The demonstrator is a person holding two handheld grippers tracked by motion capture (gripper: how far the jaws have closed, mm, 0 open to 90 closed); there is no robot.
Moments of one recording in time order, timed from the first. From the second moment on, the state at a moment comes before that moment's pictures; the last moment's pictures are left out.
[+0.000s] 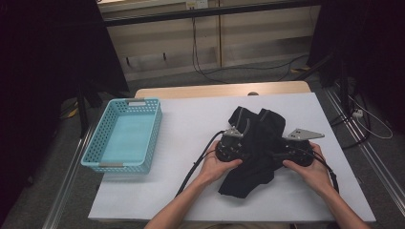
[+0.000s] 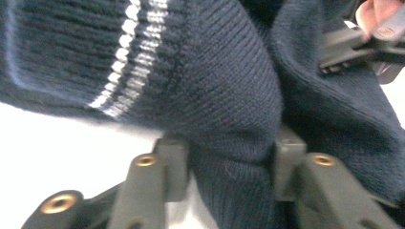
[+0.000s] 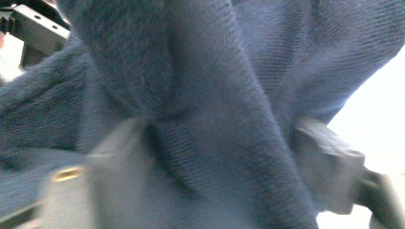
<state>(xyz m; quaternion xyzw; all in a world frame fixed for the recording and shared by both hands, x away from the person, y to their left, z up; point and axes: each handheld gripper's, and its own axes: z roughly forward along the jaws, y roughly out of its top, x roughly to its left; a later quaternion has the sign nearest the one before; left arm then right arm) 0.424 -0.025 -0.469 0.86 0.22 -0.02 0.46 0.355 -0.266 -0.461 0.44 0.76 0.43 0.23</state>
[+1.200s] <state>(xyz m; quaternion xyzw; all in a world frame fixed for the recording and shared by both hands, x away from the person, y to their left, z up) 0.407 0.095 -0.437 0.84 0.30 0.09 0.45 0.398 -0.149 -0.438 0.34 0.79 0.46 0.23</state>
